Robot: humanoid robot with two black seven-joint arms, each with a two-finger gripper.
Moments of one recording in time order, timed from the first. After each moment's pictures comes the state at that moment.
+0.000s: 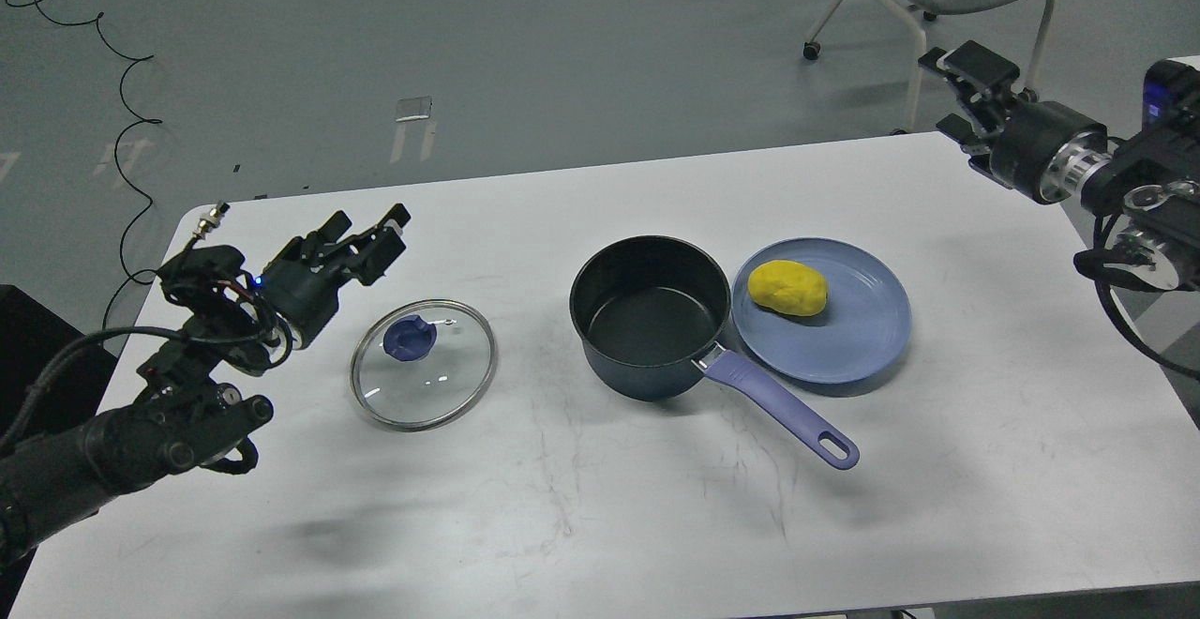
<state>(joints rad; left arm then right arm) -0.89 0.55 -0.01 -0.82 0.94 0.49 -0.49 0.92 -0.65 0.26 0.93 -0.75 0.03 0.30</state>
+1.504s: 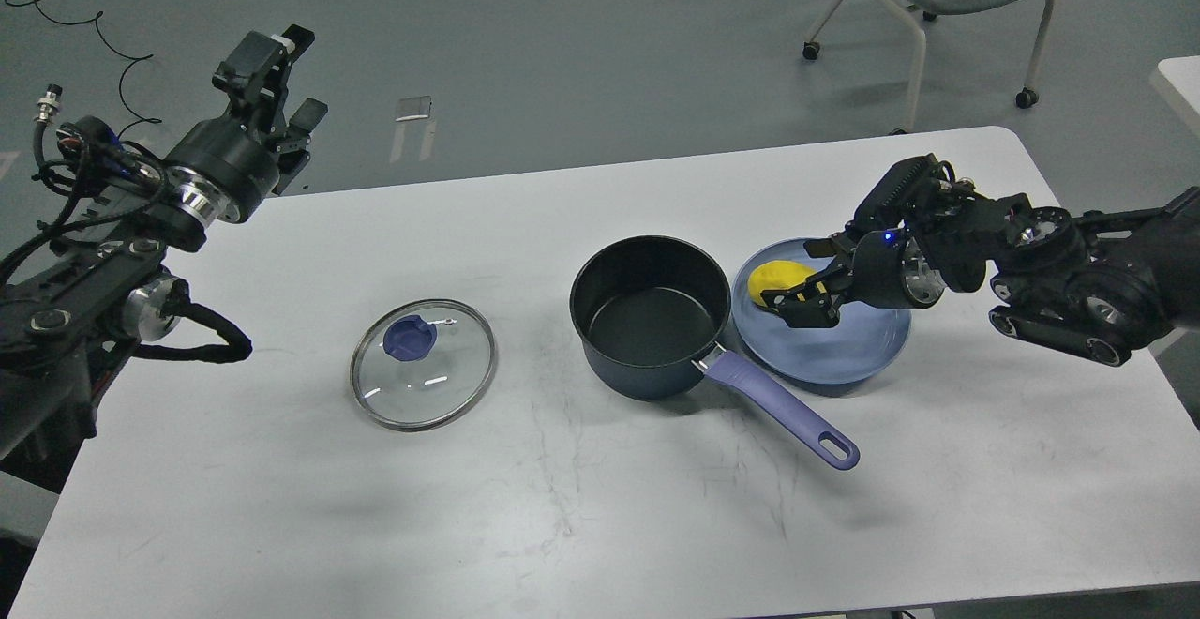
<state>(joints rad) -0.94 0.59 -0.38 -0.81 0.48 -0.14 -0.49 1.11 -0.40 -0.39 0.82 -1.50 -0.08 0.37</state>
